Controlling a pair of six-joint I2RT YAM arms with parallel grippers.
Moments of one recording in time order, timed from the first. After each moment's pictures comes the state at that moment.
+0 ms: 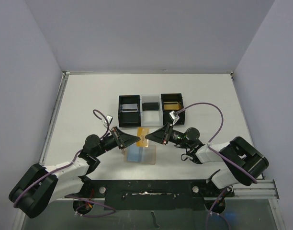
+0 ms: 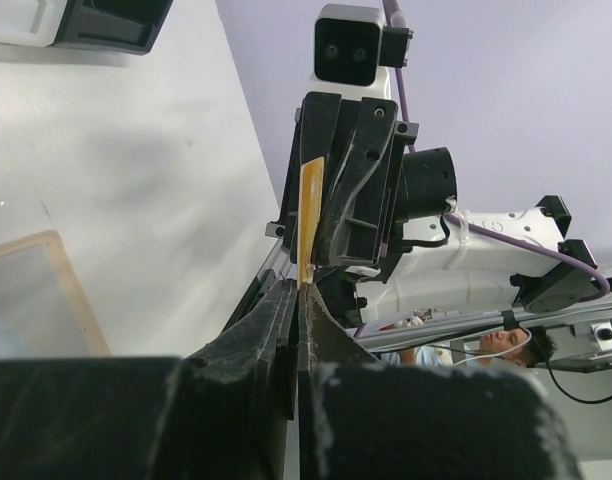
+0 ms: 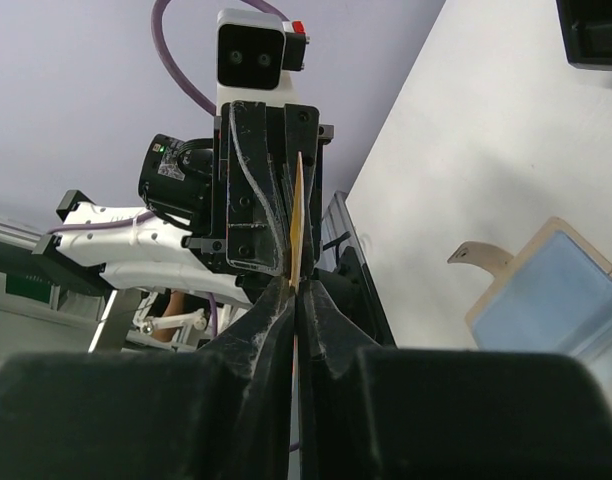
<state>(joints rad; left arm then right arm) -0.60 1.08 0.14 0.98 0.45 -1.32 0.66 1.45 0.30 1.25 -0.57 1.23</state>
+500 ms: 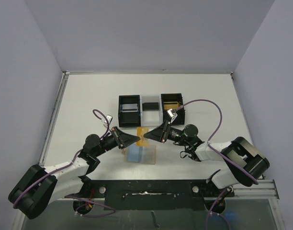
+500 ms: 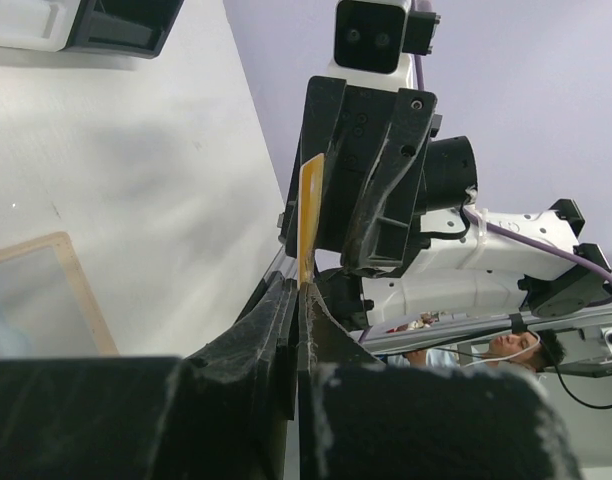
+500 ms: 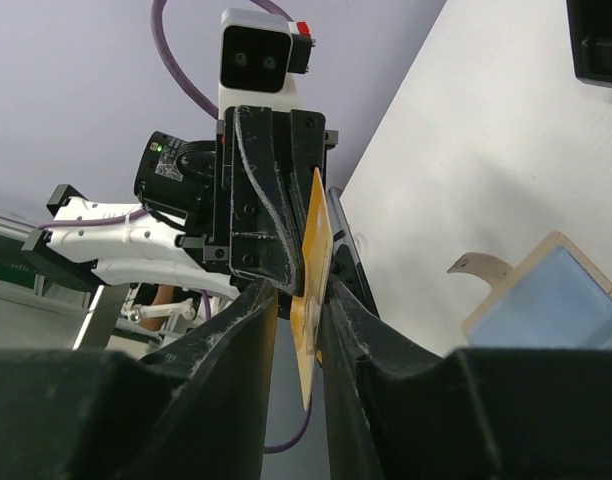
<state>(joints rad) -0.60 1.06 0.15 0.95 0.44 -1.30 0.66 1.44 0.34 1.18 -0.60 1.19</state>
